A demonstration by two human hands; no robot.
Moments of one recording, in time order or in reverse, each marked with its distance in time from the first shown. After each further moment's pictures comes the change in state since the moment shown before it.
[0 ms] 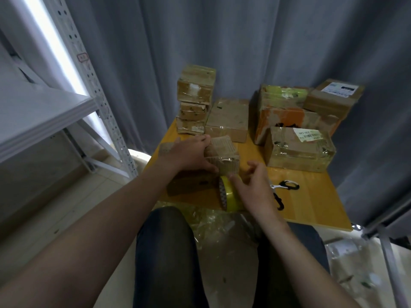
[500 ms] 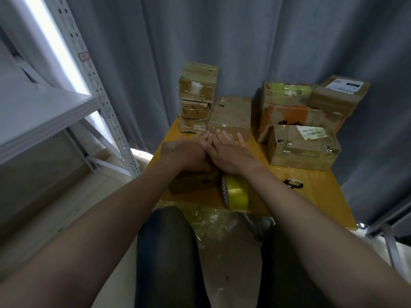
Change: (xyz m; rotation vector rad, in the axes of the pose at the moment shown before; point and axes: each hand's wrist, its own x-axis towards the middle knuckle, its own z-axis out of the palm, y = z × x) left_hand 0.011 -0.010 0.010 0.052 -0.046 0.056; right_hand 0.090 -0.058 0.027 -0.752 -0.364 -0.342
